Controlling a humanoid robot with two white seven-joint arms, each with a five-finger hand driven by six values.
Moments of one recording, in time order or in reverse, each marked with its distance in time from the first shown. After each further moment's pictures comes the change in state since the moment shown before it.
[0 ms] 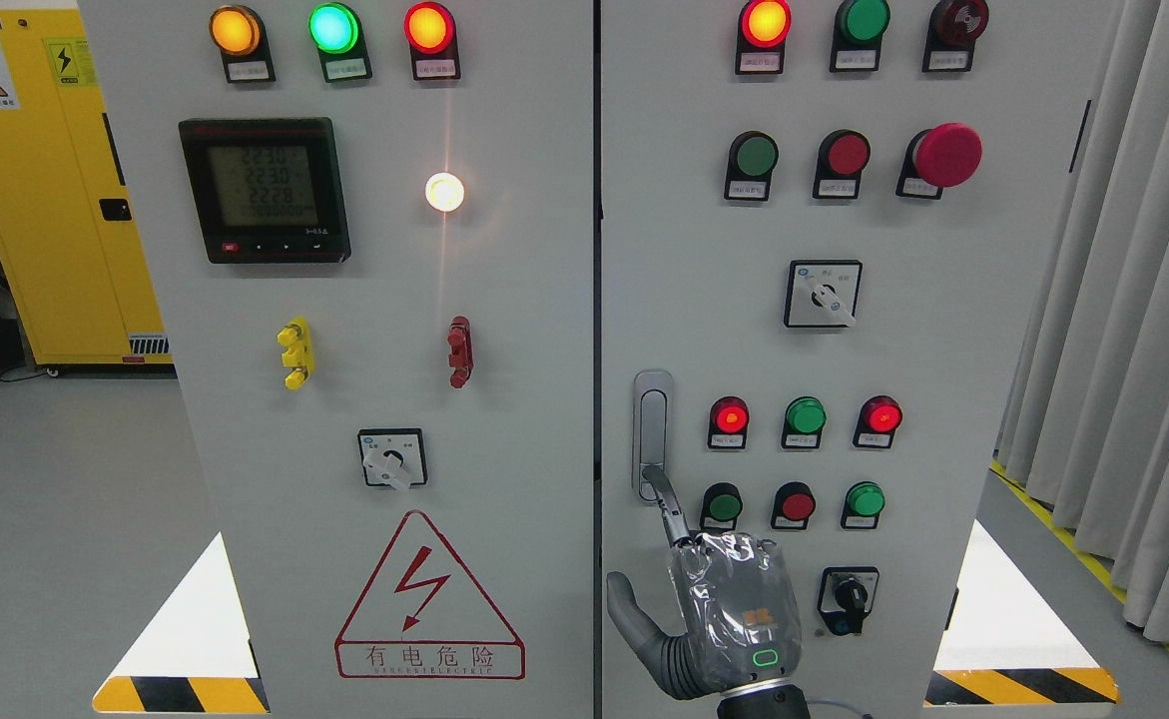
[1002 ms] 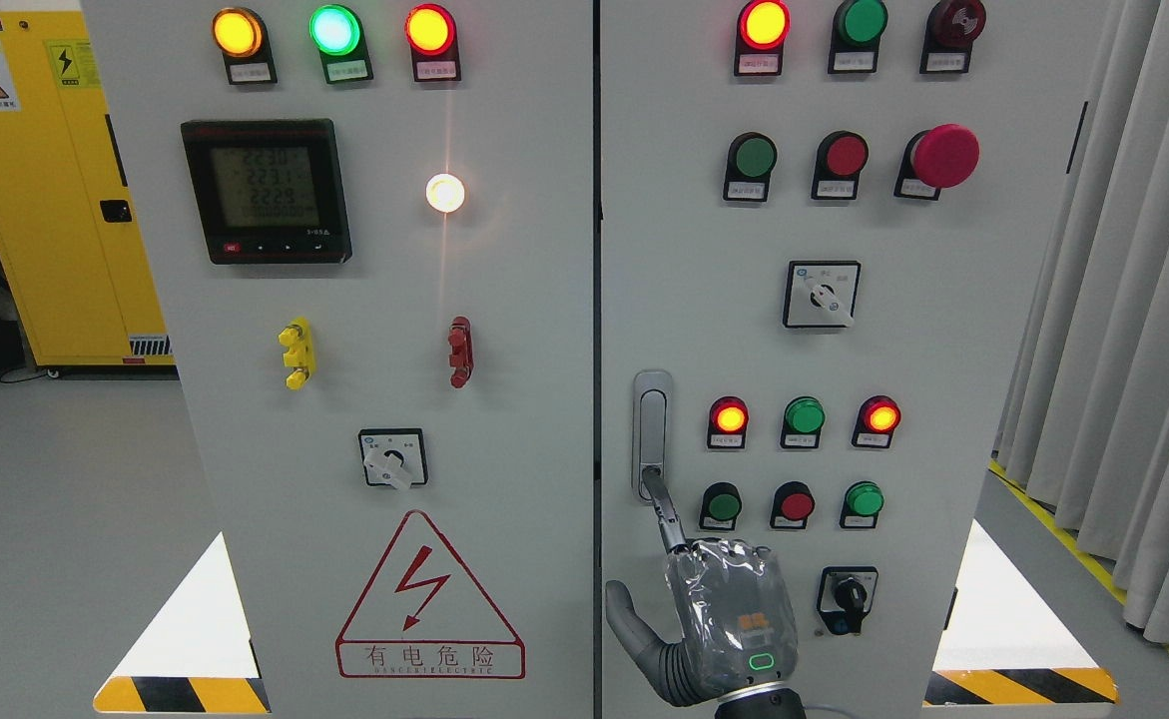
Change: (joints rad) left arm 0.000 0.000 0.000 0.000 0.000 0.000 0.000; right arm 0.006 0.001 0.000 0.002 0.001 0.004 0.028
